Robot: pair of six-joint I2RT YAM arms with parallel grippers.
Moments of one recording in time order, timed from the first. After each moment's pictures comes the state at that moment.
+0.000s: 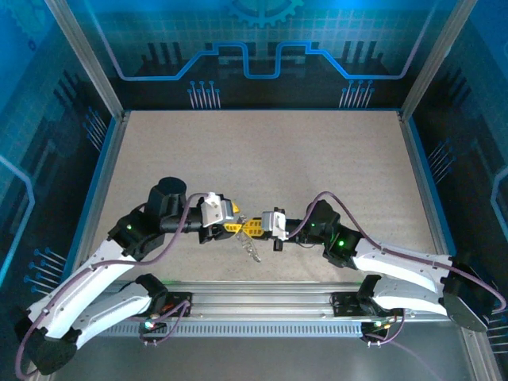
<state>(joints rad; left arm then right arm) -0.60 0.81 0.83 -0.51 0.58 0.47 0.95 1.08 0.54 0.44 -0.45 -0.35</state>
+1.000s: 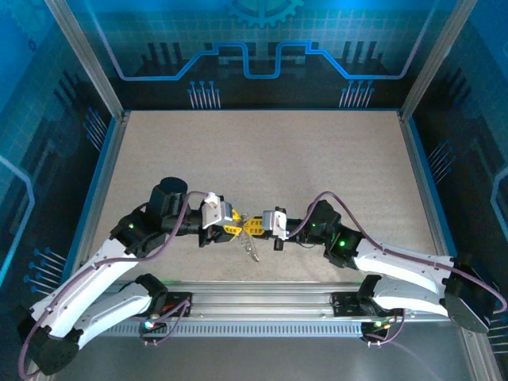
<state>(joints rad) -0.58 0.83 0.81 -0.51 0.69 0.43 0.95 1.07 0.54 0.43 -0.44 -0.35</state>
